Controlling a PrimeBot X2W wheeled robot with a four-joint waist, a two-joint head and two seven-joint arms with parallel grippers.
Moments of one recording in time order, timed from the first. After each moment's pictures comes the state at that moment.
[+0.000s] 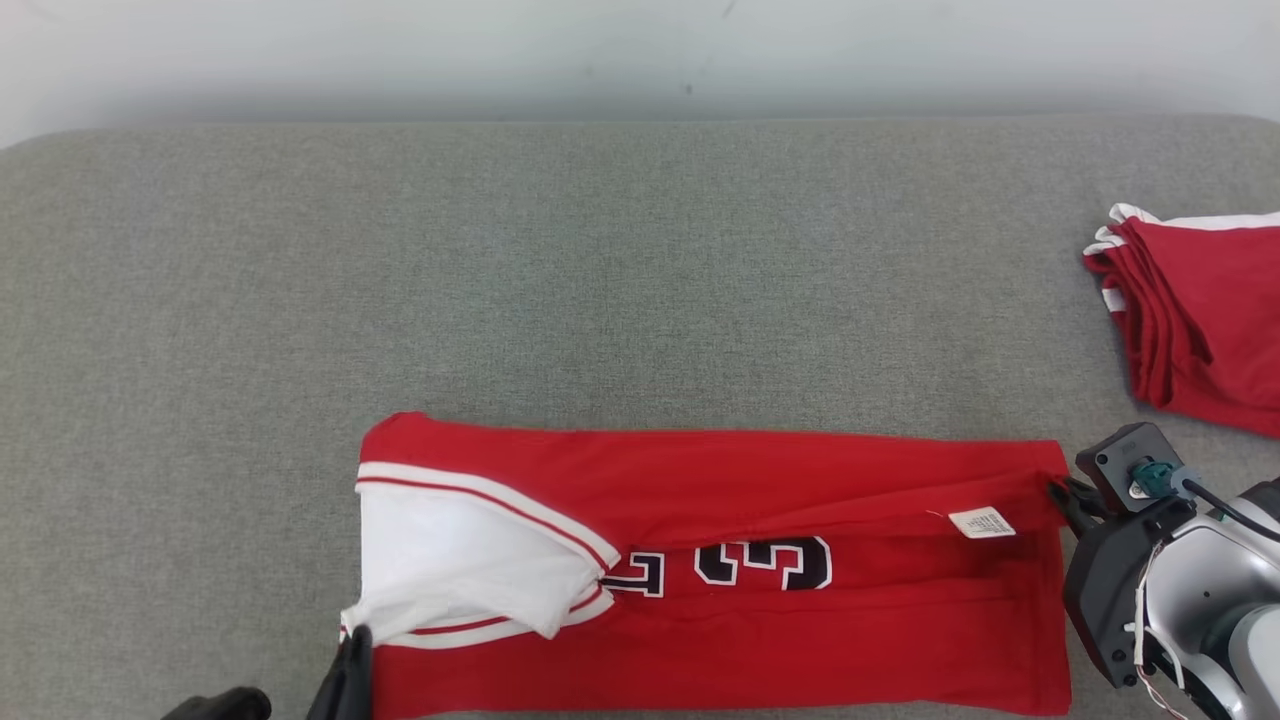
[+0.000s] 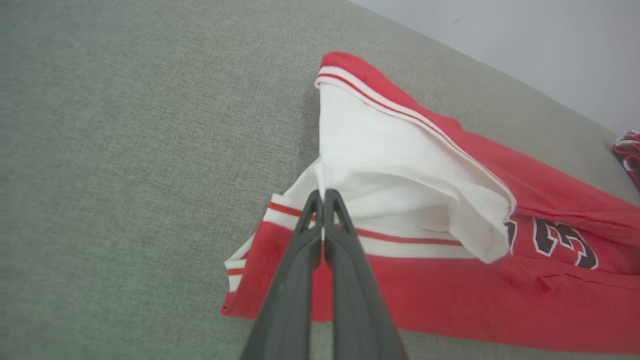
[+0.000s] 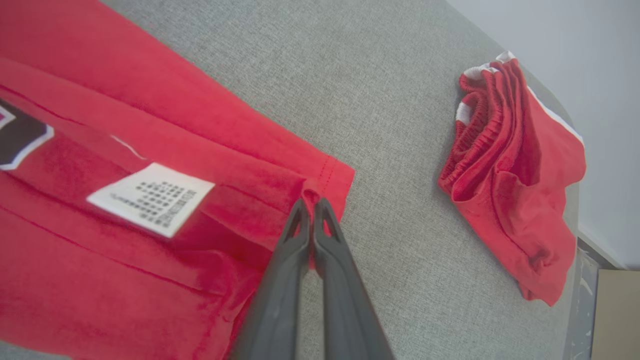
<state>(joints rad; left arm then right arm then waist) 0.03 0.46 -0.48 -0.15 -0.85 0.41 -0.10 -0.20 -0.61 0.27 -0.04 0.23 0.13 0.62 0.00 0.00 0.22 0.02</state>
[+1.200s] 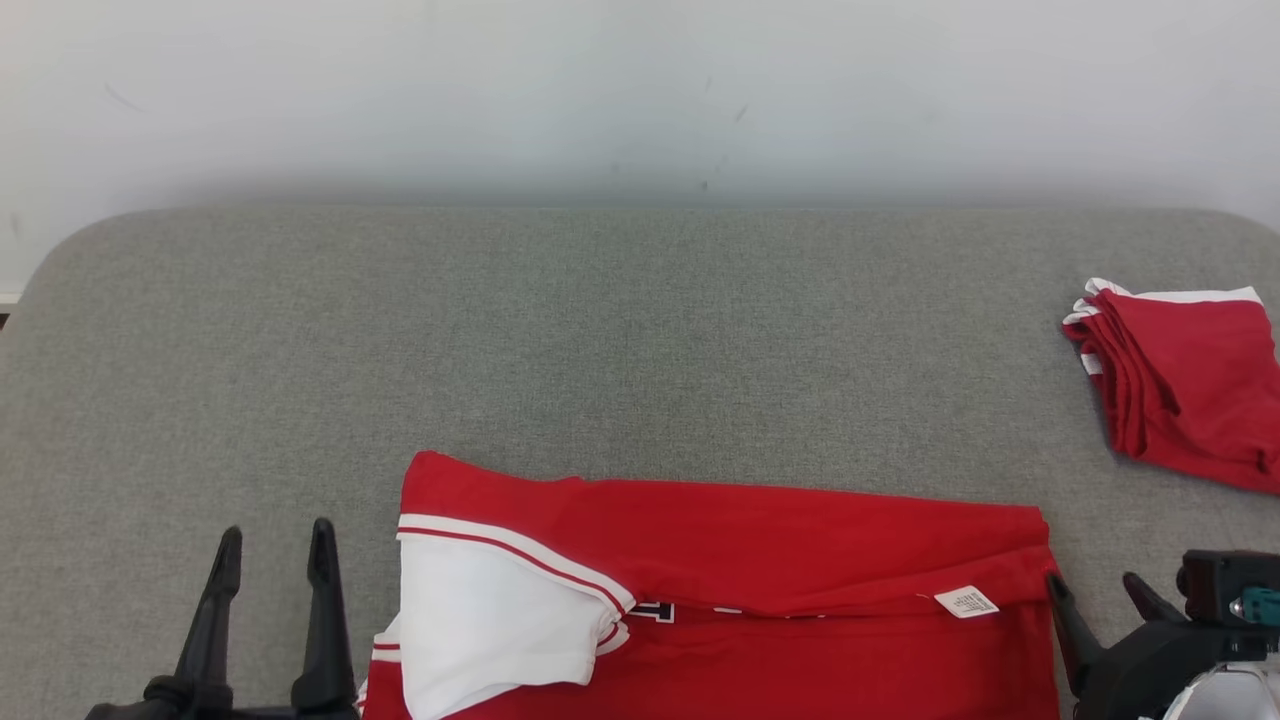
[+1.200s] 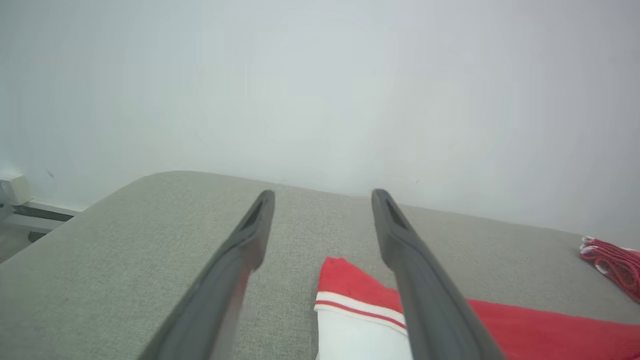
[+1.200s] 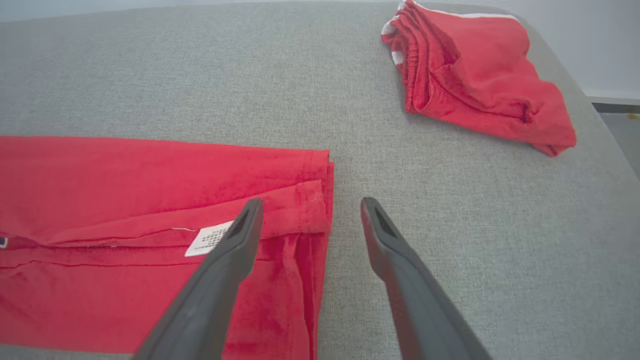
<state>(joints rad) 0.06 0.37 -0.27 -0.20 -0.54 0.24 -0.26 0.07 -0.13 -0.16 -0.12 0.15 0.13 0.54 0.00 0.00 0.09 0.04</state>
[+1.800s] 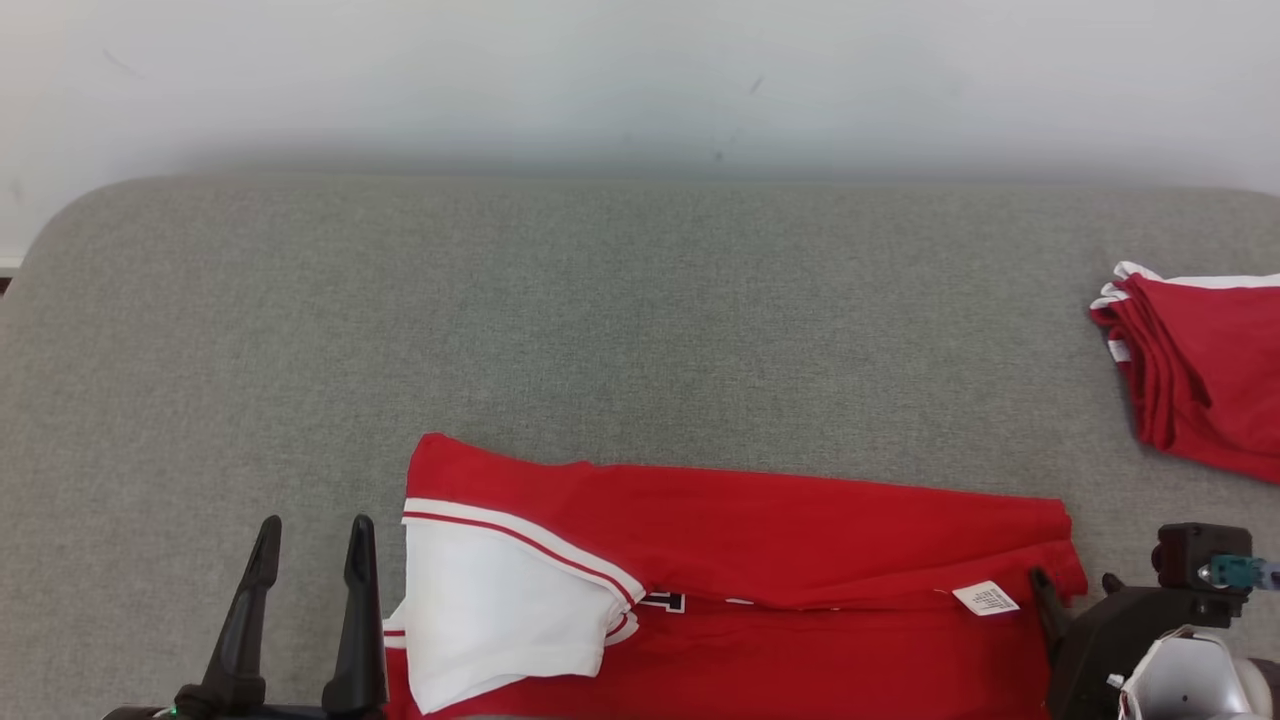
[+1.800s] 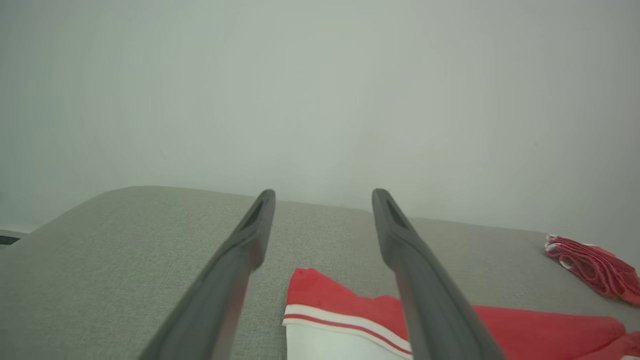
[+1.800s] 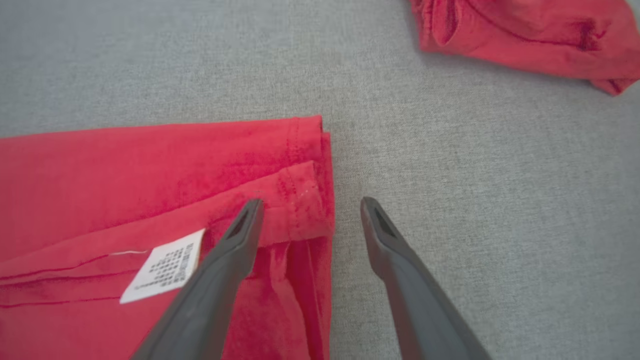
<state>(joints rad) 0.09 0.16 -0.12 -0.19 -0.34 -0.04 -0.26 -0.06 -0.05 -0.24 0.08 0.11 0.13 0.56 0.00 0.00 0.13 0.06</state>
